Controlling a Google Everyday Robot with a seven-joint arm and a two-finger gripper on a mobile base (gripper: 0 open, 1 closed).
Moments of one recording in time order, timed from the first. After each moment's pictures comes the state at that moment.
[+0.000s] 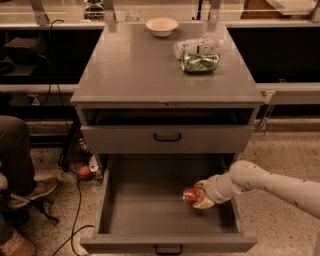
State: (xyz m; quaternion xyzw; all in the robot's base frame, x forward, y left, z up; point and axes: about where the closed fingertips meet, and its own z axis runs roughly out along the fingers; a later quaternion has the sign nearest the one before) arm 0.540 -0.153 0.413 -0.66 0.69 0.14 0.26
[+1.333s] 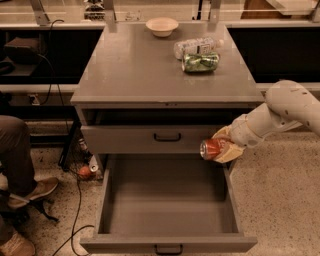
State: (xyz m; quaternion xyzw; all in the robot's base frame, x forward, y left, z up) arm 0.575 -0.200 0.671 -0.69 0.66 0.14 0.25
